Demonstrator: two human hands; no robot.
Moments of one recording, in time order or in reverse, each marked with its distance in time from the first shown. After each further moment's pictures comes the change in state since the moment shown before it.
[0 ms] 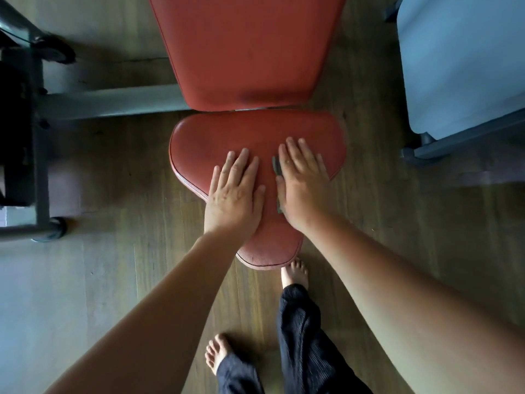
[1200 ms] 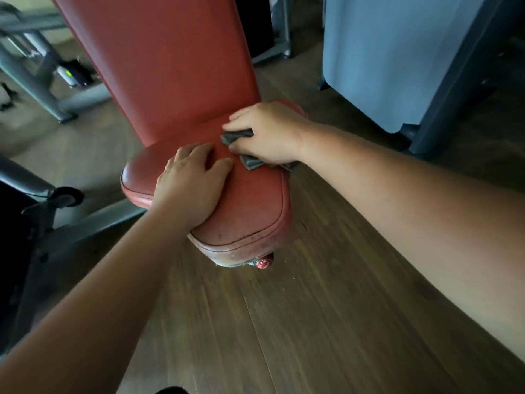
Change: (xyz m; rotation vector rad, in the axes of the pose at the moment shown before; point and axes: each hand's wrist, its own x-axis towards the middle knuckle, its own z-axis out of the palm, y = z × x) left_hand 0.009 -0.011 0.018 0.077 0.154 0.116; right_hand 0.010 0.030 0.001 0.239 0.225 -0.199
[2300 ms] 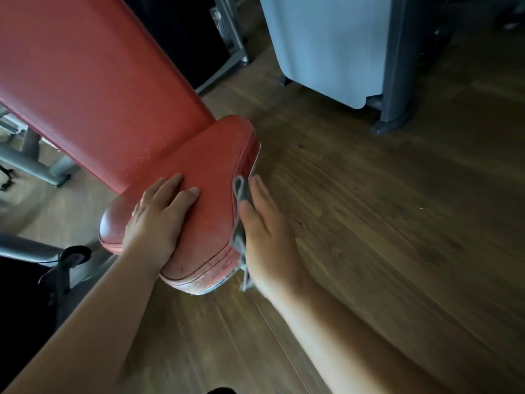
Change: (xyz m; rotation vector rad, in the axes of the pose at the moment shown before) left_hand 0.003 -0.004 0.005 -0.212 -0.041 -0.007; right_hand -0.133 -0.056 0.087 1.175 0.642 0.447
